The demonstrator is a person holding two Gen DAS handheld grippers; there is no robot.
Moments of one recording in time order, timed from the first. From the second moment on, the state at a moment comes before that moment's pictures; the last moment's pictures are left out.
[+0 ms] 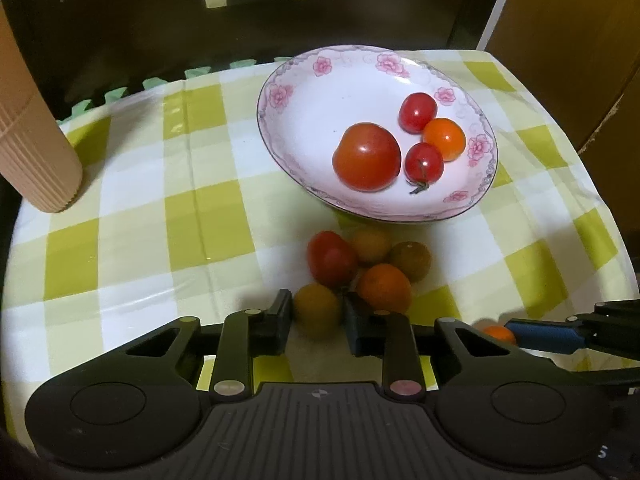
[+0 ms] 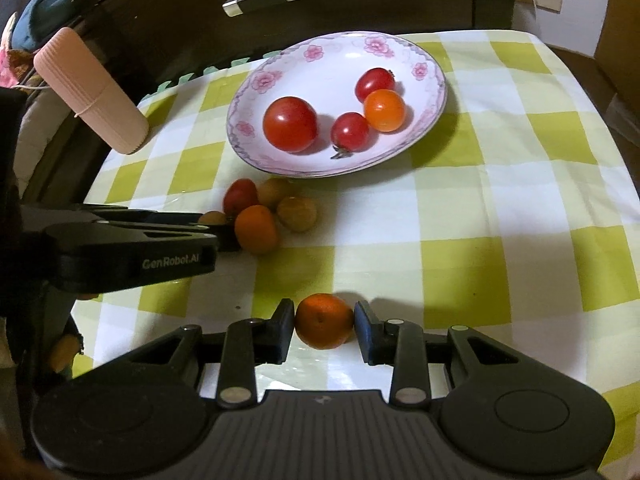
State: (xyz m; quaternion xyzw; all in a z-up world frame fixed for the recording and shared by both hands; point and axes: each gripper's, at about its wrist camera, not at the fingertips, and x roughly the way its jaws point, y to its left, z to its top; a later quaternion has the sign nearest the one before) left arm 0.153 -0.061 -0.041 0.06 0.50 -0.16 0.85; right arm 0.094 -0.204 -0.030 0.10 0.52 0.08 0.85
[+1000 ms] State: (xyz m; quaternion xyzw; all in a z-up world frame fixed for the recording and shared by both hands) left arm 0.084 -0.054 -0.038 0.07 0.53 -0.18 0.83; right arm 0.069 -0.190 -0.036 0.06 0.53 0.07 0.84
